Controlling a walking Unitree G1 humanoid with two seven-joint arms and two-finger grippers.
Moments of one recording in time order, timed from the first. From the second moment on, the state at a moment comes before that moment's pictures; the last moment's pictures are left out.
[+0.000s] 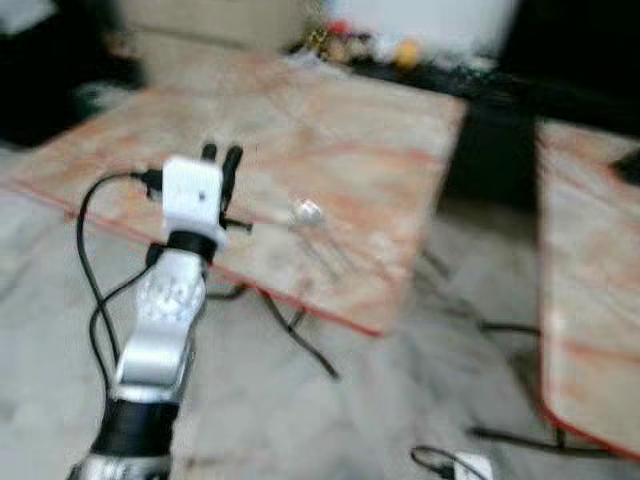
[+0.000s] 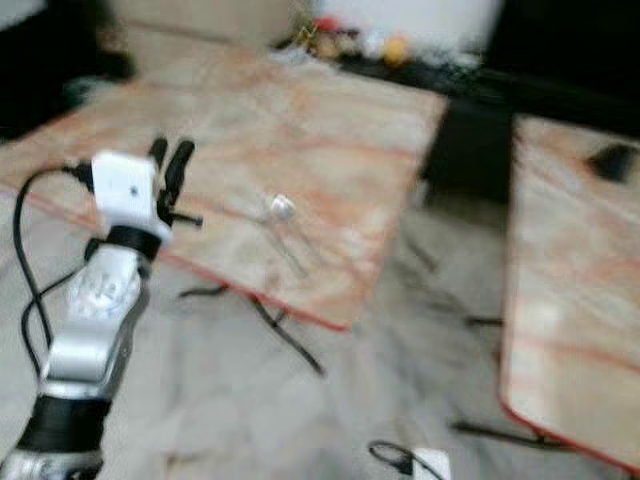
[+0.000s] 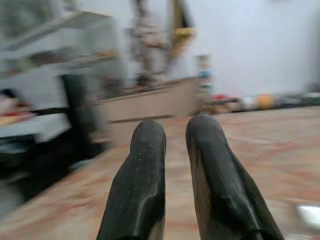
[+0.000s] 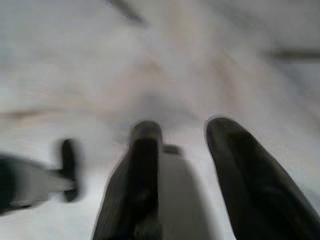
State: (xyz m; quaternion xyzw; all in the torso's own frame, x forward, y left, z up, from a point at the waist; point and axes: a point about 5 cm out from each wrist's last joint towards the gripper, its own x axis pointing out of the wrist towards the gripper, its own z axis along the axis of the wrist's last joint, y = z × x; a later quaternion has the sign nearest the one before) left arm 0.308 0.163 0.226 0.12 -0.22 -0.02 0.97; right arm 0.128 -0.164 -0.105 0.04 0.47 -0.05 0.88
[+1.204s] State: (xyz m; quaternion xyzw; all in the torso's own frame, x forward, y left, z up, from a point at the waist) left arm 0.215 0.259 -0.020 0.08 0.28 0.09 0.95; right arm 0.128 -0.176 -0.104 0.03 0.47 -0.07 0.88
